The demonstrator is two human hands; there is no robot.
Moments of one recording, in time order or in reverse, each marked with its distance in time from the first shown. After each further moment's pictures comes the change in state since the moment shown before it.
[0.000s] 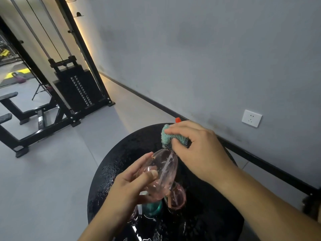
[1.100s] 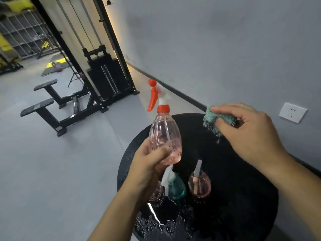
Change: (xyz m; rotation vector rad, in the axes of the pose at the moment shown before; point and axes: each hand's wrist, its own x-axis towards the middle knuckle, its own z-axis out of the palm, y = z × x) left_hand 0.009 0.001 -0.024 -0.223 0.097 0.085; right_hand 0.004 0.011 -0.008 0.032 0.154 0.034
